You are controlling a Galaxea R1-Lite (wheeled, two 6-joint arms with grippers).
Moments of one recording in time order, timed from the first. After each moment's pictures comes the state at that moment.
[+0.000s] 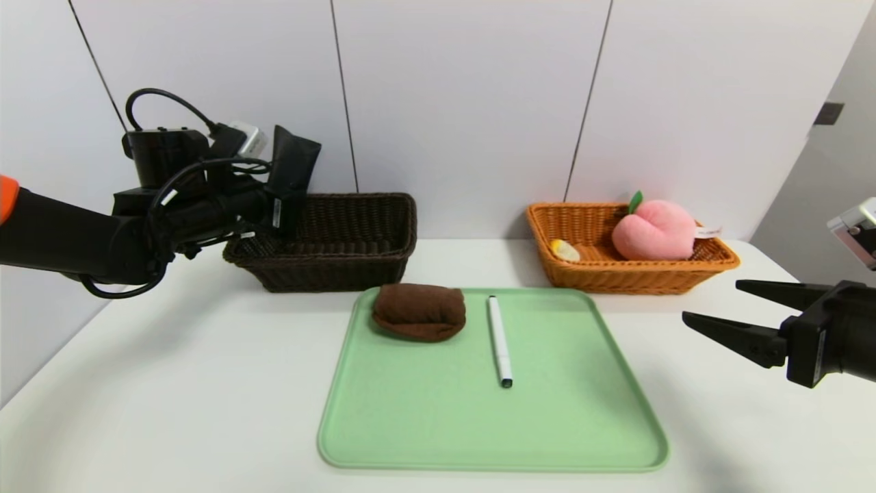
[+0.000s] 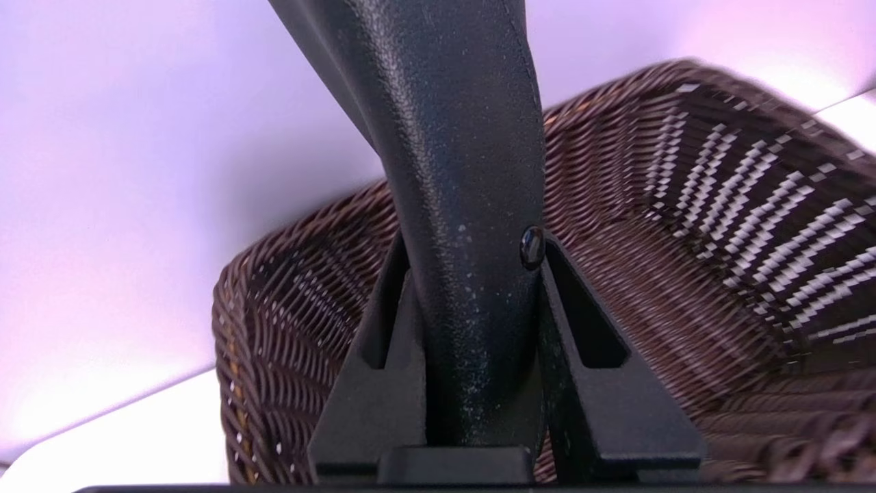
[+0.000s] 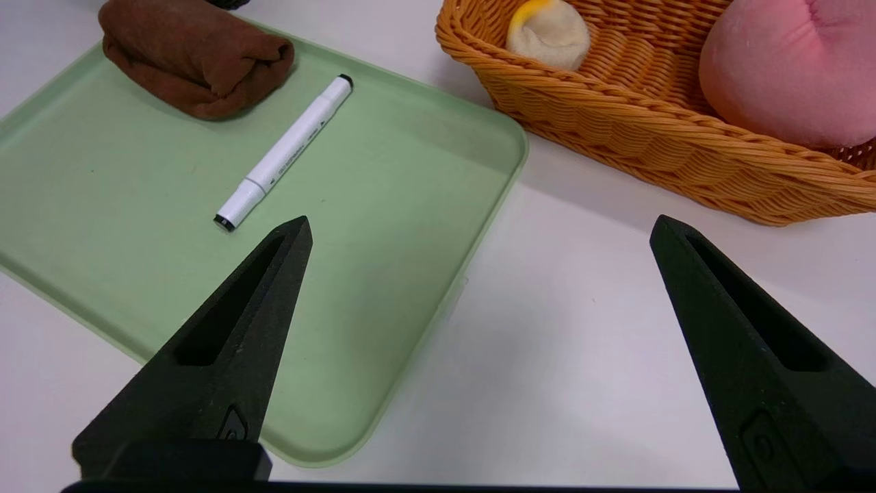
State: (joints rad) left arm -0.07 1.94 -1.20 -0.61 -0.27 0.22; right arm 0.03 1.22 -0.55 -0.30 0.41 -0.17
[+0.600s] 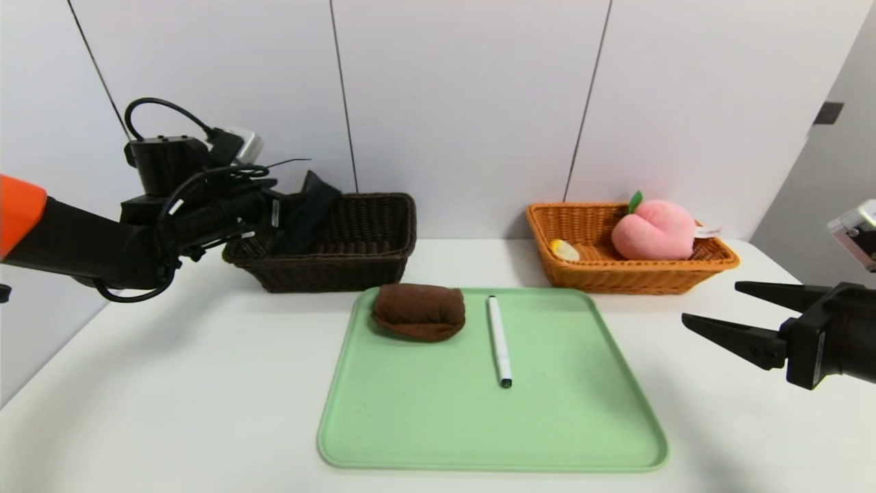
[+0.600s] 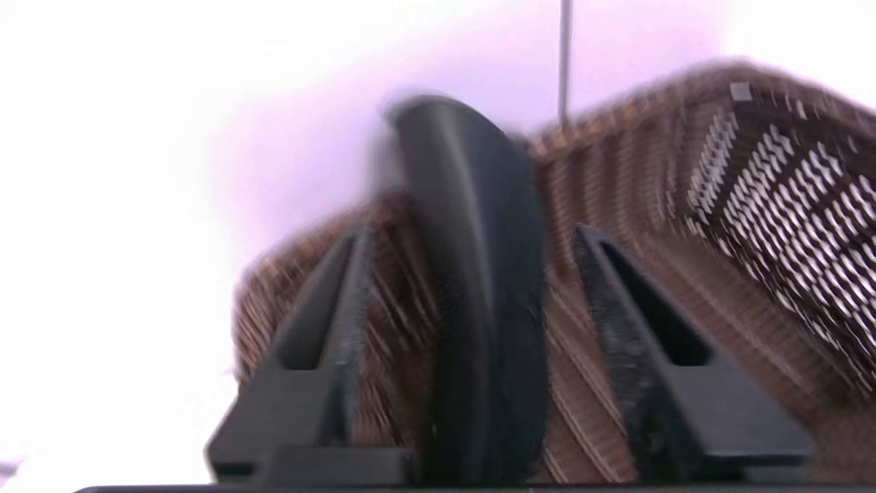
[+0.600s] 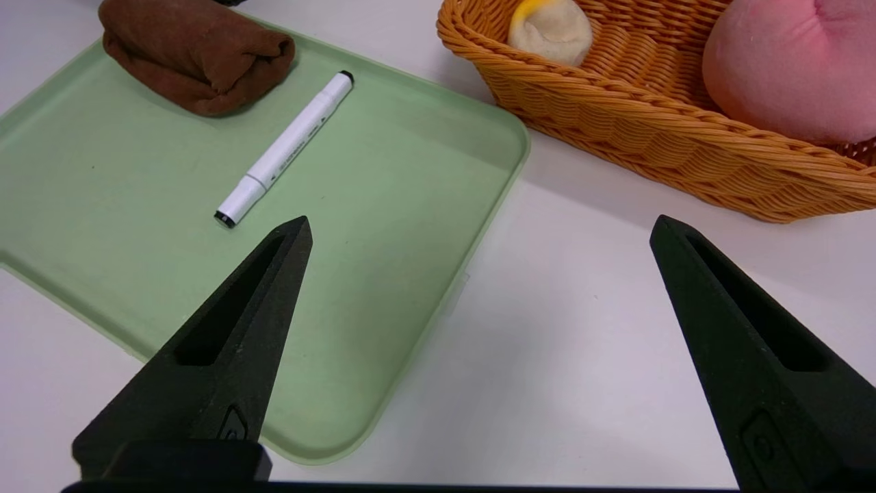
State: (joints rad) left arm -0.04 2.00 -1.20 -0.73 -0.27 0.22; right arm 0.02 1.22 -0.55 -0.30 0.41 -0.17
